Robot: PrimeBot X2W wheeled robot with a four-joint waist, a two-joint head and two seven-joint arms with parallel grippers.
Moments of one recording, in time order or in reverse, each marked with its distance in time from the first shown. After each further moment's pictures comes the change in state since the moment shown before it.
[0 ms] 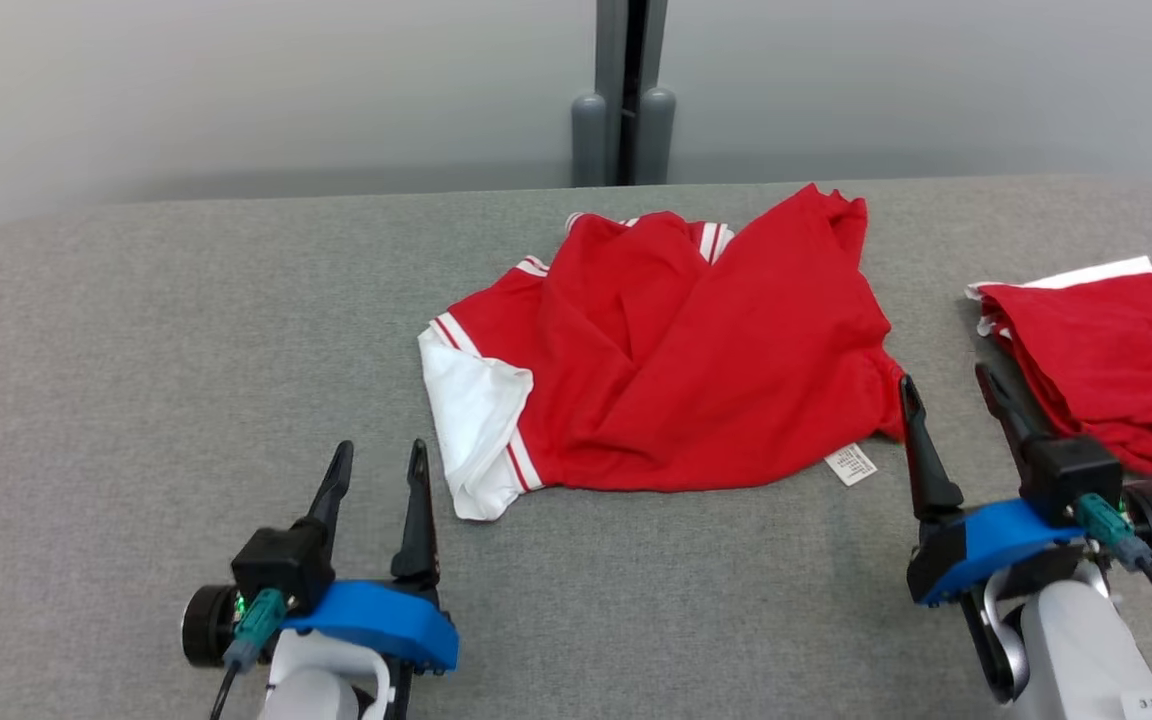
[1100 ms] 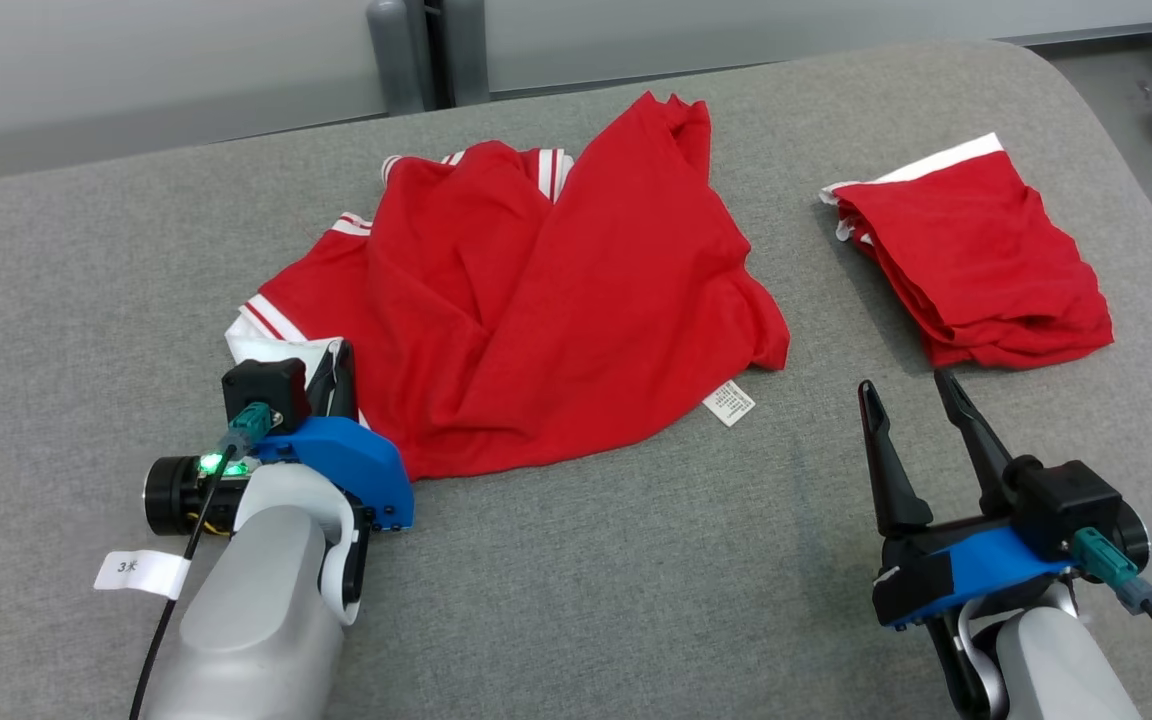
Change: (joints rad) left arm -0.469 0.014 -0.017 0.601 -0.011 0.011 0.048; right arm 0.103 0.020 0.094 -0.190 0.137 0.000 0.000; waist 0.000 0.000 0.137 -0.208
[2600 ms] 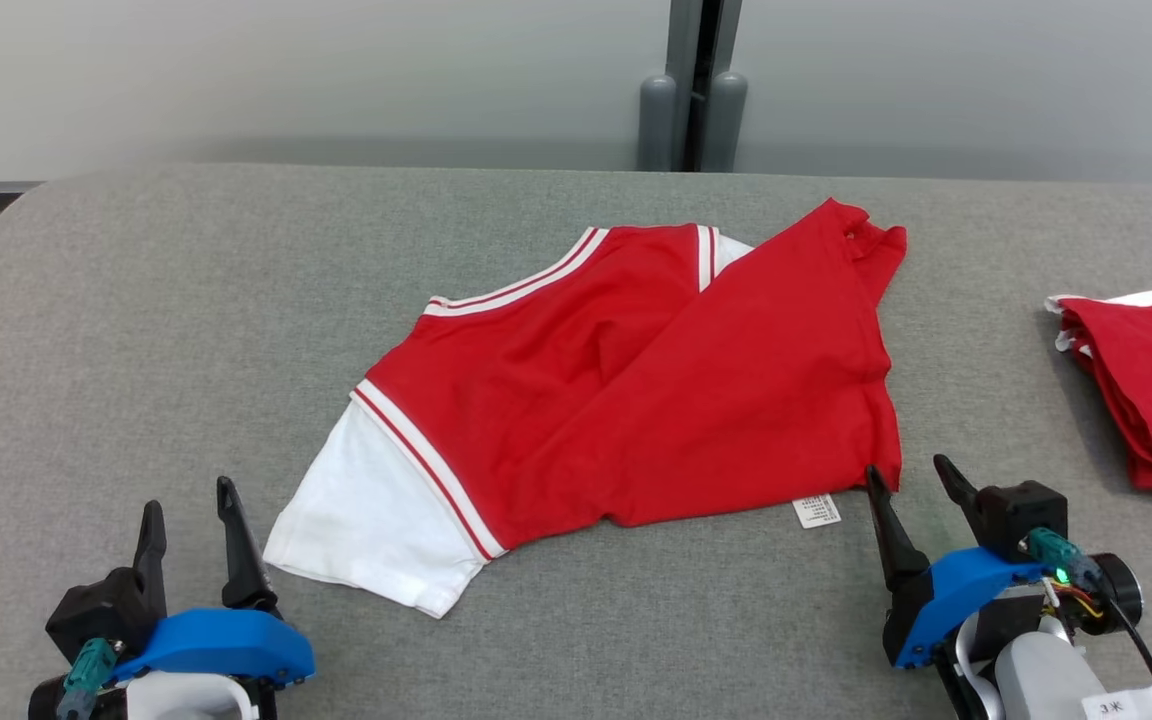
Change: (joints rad) left arm 0.506 0.021 0.269 -0.551 -0.041 0.052 -0.058; right arm -0.031 0.001 -0.068 0.254 -0.087 0.000 0.105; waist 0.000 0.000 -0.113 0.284
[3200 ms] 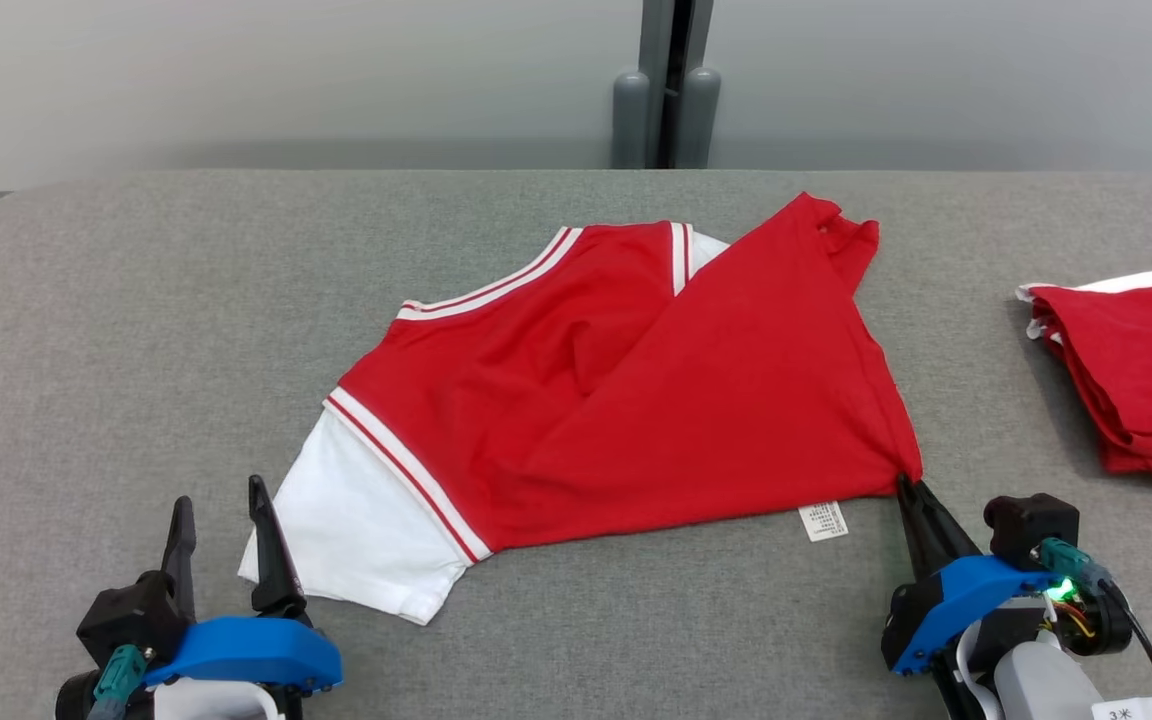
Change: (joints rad) left arm 0.027 -0.029 -0.022 -0.057 0.029 -0.015 0.000; right arm -0.038 0.000 -0.001 0.119 0.098 0.000 -0.037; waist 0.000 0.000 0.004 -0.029
